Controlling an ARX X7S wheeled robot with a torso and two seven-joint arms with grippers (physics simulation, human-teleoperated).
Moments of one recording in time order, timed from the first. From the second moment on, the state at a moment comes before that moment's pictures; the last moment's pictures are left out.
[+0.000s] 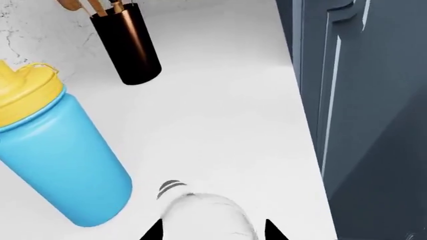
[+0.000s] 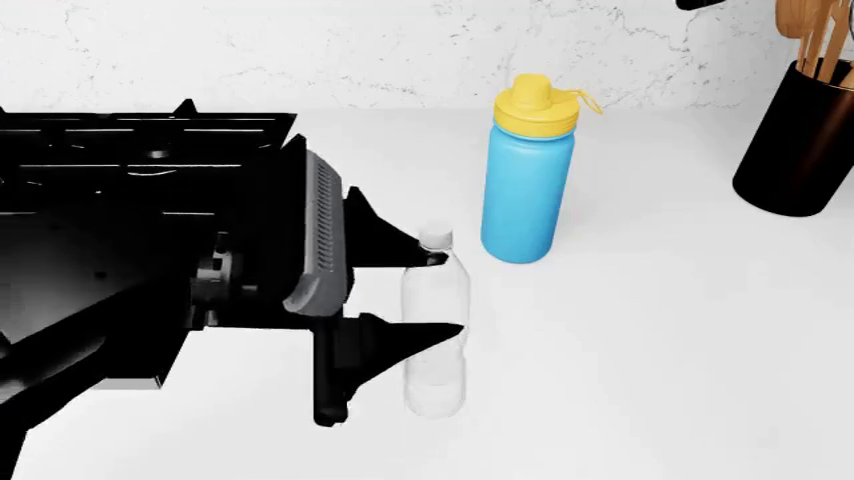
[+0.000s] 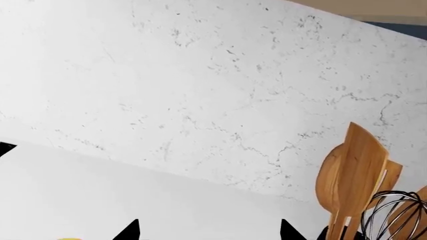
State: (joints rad) left arm -1.10 -0.63 0.54 0.38 -0.88 -0.96 0.75; right arm 1.86 0.58 -0.51 0.21 1.11 1.48 0.41
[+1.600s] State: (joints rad) left arm -1.08 -0.65 0.10 0.41 -1.06 -0.87 0.28; right arm 1.63 0.73 -0.44 0.02 1.74 1.49 0.77
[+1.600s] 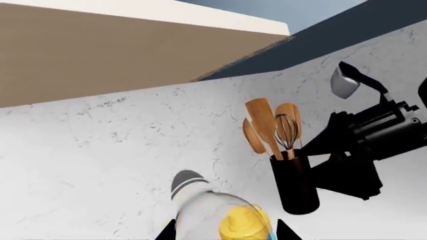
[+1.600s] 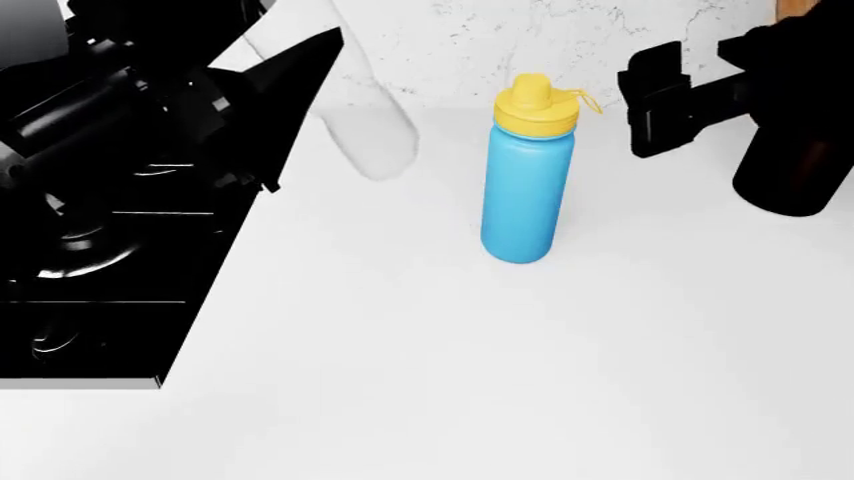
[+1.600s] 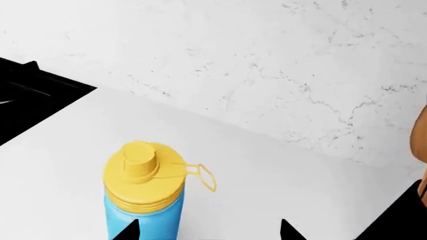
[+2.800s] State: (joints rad) left arm -1.03 -0.66 0.11 0.39 -1.04 -0.82 0.31; right arm 1.58 0.62 -0.65 0.06 1.45 1.35 0.43
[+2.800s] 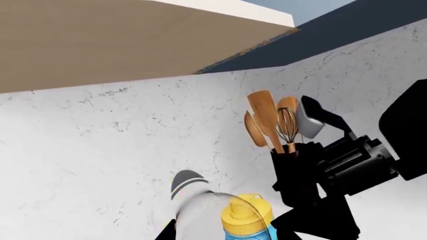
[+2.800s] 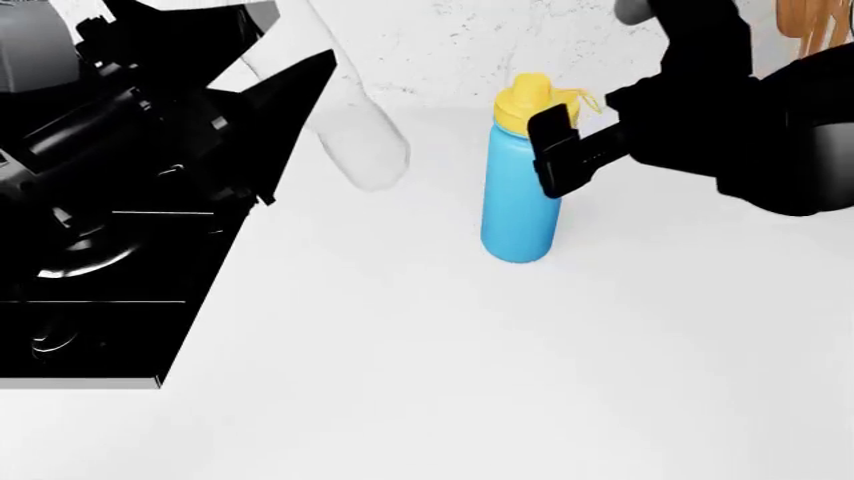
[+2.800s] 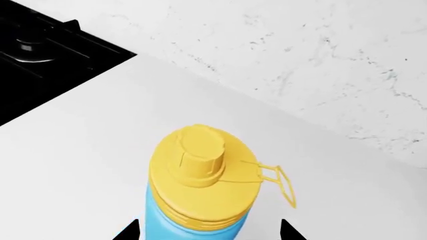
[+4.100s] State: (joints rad) left arm -1.01 -0.67 0.13 0.37 -1.03 -0.79 0.33; right arm 1.55 0.57 -0.78 0.19 1.29 1.21 0.23
